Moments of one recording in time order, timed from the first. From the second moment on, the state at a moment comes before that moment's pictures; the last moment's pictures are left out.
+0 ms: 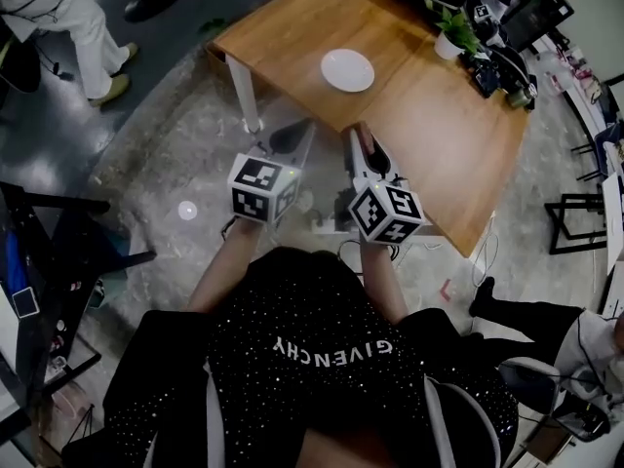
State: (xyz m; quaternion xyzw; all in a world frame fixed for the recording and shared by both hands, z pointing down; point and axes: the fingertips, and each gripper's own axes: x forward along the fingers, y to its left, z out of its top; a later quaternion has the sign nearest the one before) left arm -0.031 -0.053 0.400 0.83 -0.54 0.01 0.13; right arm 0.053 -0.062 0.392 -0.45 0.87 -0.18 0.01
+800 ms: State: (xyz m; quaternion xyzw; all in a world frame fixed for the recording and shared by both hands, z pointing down) left arm -0.034 -0.250 0.408 0.85 -0.50 0.03 0.17; right arm 0.051 -0.254 0.403 -0.49 0.85 -0.20 -0.01
